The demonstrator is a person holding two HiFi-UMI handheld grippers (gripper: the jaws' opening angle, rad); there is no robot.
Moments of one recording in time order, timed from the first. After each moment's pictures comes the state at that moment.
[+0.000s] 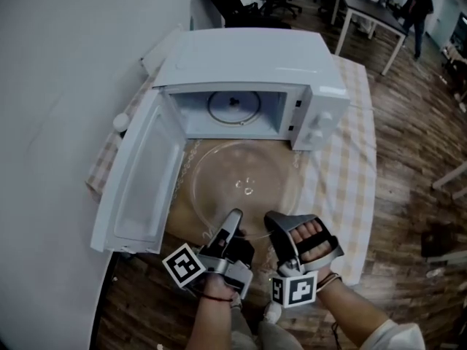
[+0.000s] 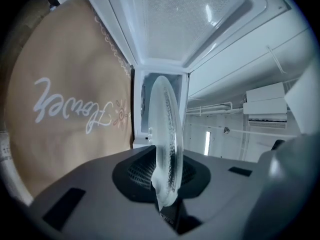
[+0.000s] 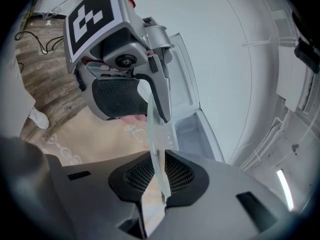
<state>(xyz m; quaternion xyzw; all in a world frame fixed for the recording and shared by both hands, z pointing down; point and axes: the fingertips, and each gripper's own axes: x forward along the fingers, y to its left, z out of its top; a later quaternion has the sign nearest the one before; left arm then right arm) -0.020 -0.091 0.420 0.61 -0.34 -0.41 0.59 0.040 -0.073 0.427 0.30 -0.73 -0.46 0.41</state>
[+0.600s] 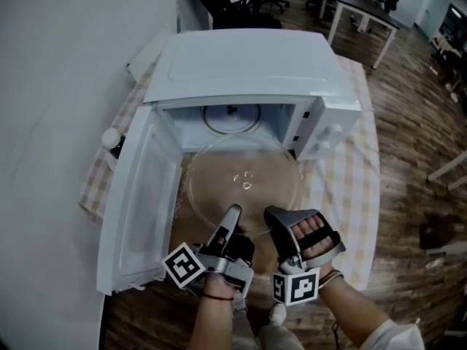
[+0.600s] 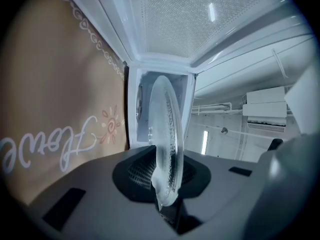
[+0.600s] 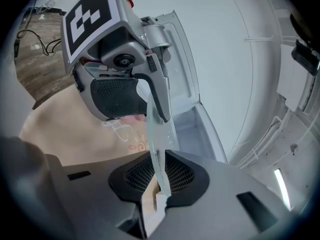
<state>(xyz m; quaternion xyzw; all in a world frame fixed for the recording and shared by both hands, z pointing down) -0.042 -0.149 0.418 0.62 -0.31 -0.41 0.59 0.018 -0.129 0.425 0.32 -0.72 -0.46 0.42</state>
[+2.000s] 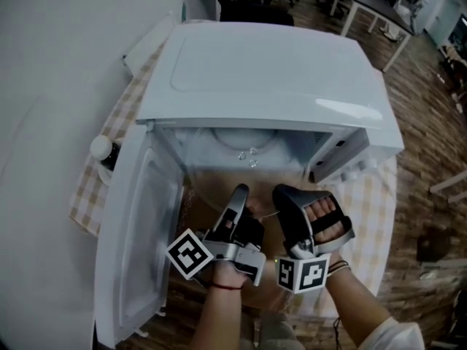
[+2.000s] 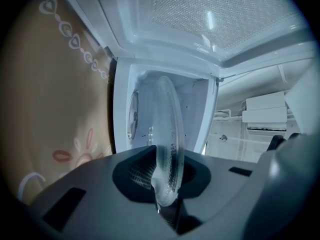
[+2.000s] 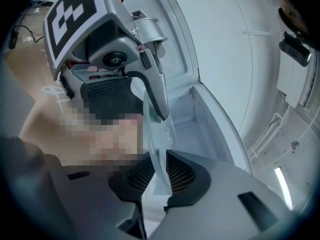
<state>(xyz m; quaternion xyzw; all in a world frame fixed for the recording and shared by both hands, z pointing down) -0.063 -0.263 0.424 0.61 -0.32 -0.45 0.57 0.001 -0.251 0.429 0.33 -0.71 -0.46 0.41</state>
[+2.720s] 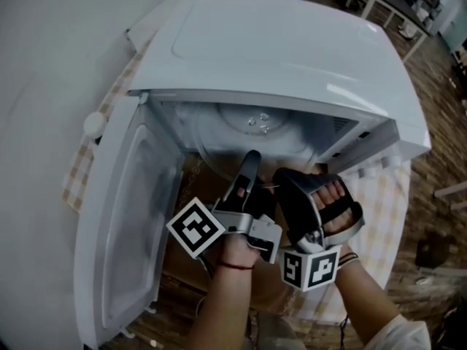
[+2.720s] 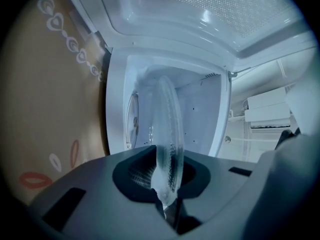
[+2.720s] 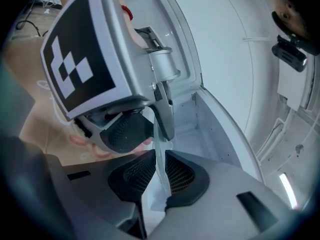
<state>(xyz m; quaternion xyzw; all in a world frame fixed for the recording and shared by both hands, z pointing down) -0.061 -0.305 0.431 0.60 -0.35 -0.45 0.55 -0.018 -0.263 0.431 0.30 -0.73 -0.48 0.38</state>
